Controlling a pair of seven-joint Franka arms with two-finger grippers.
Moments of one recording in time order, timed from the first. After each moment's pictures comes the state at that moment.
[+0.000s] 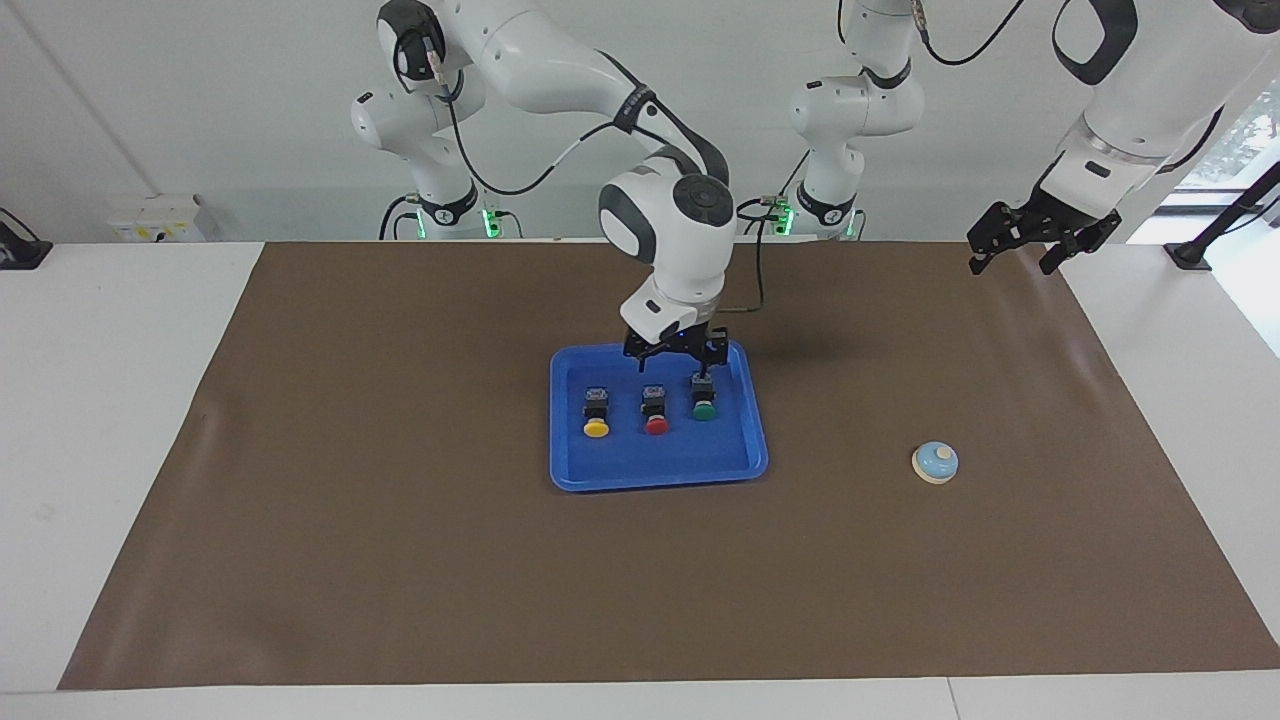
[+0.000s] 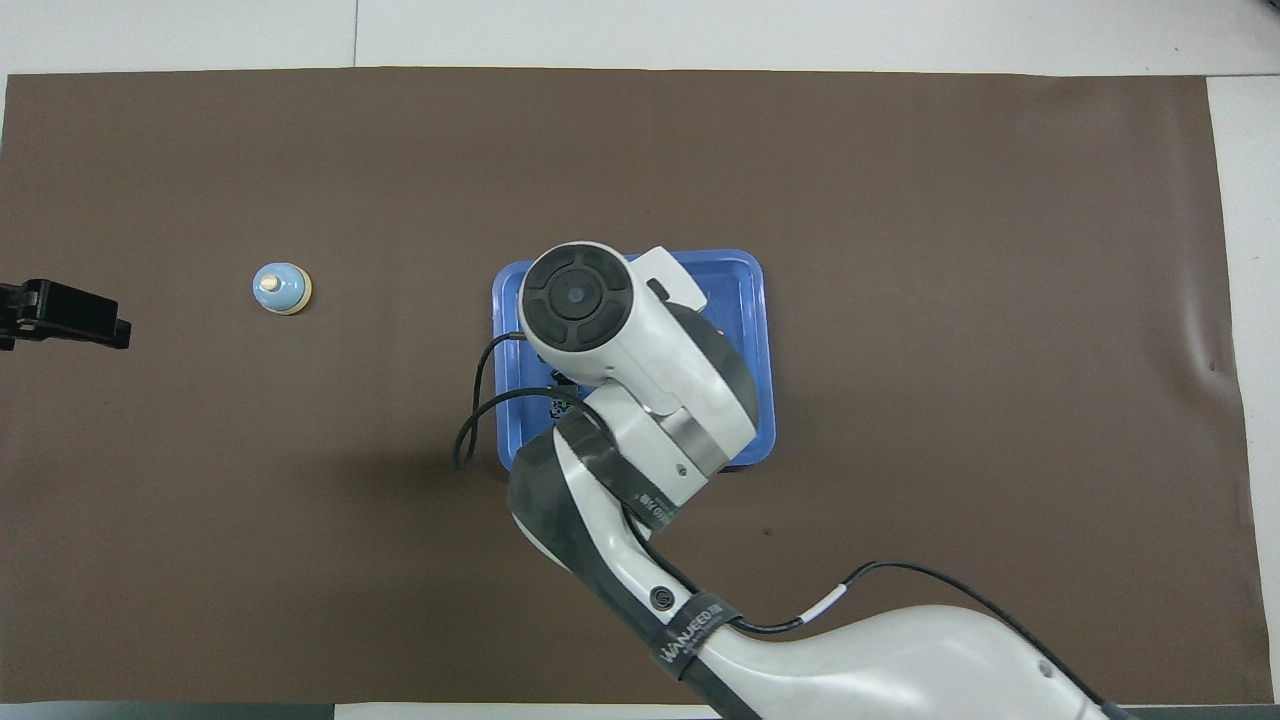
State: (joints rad) left arm -0.01 -0.03 0.00 -1.62 -0.02 1.53 0.06; right arm 0.61 0.43 0.03 -1.49 -0.05 1.91 0.84
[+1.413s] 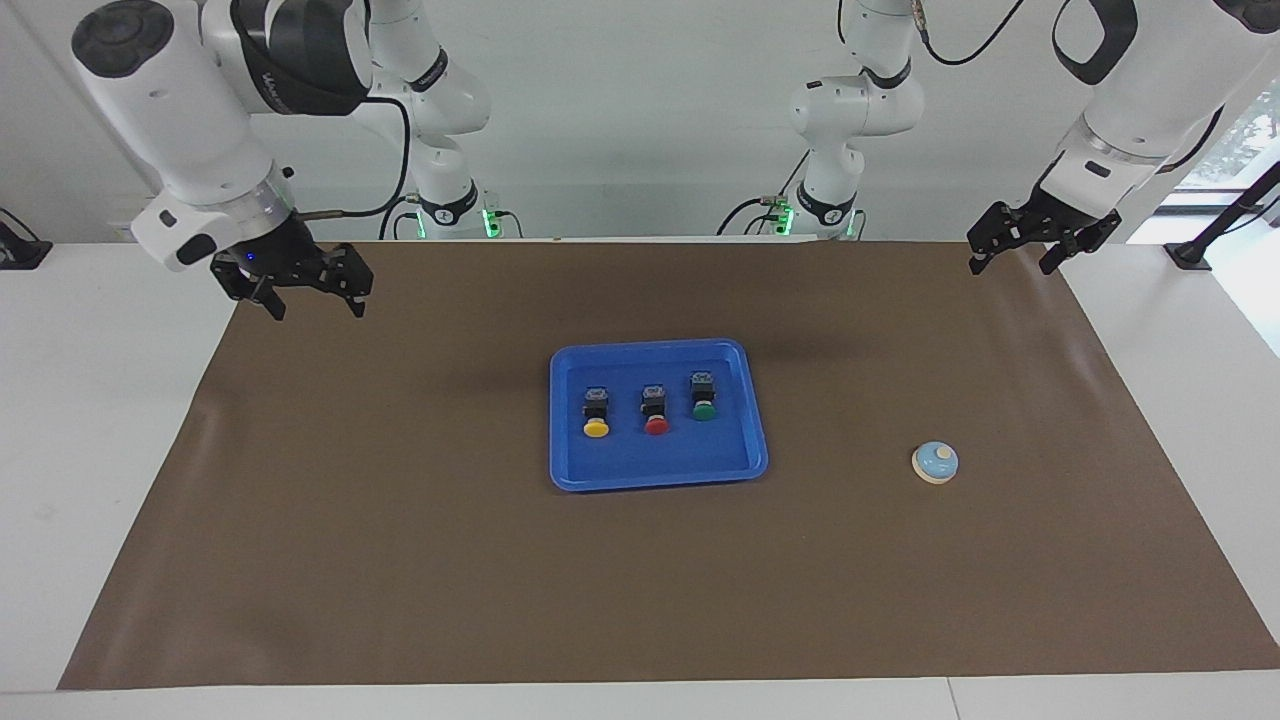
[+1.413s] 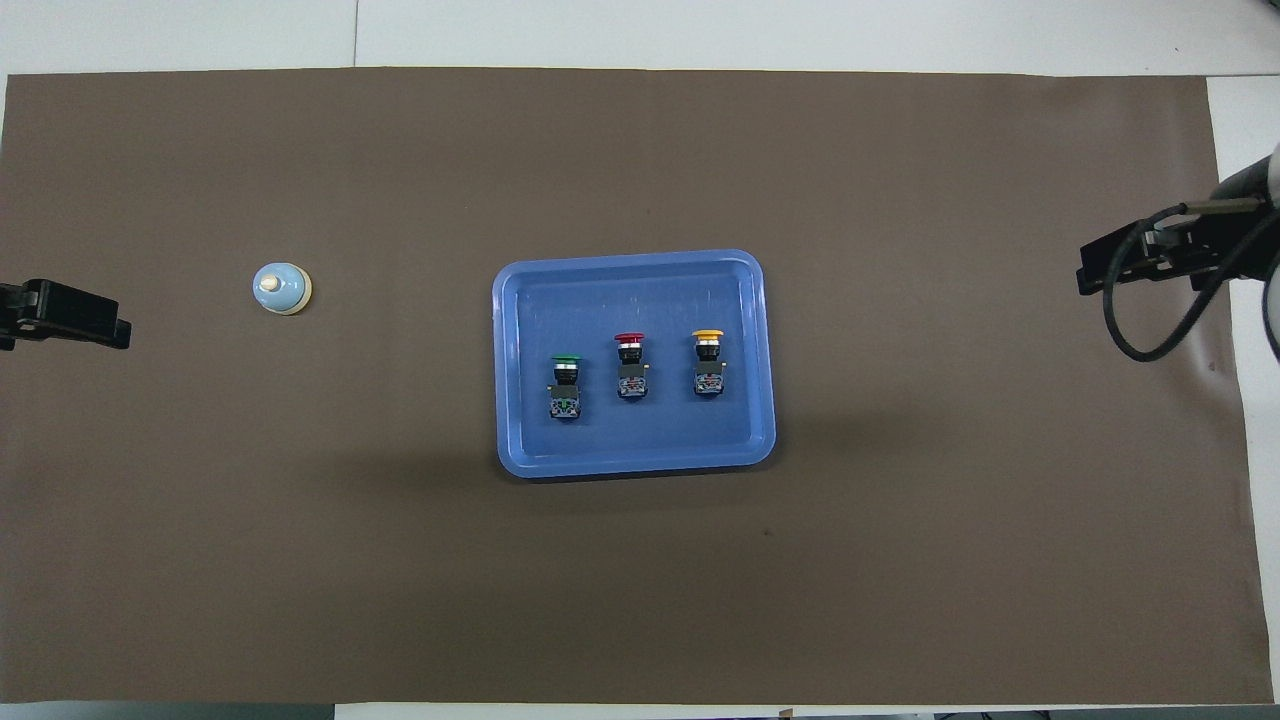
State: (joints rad) left arm -0.01 -0.03 0.00 -1.62 -0.02 1.53 0.06; right arm -0.04 0.08 0.03 -1.50 -0.01 1.50 -0.02
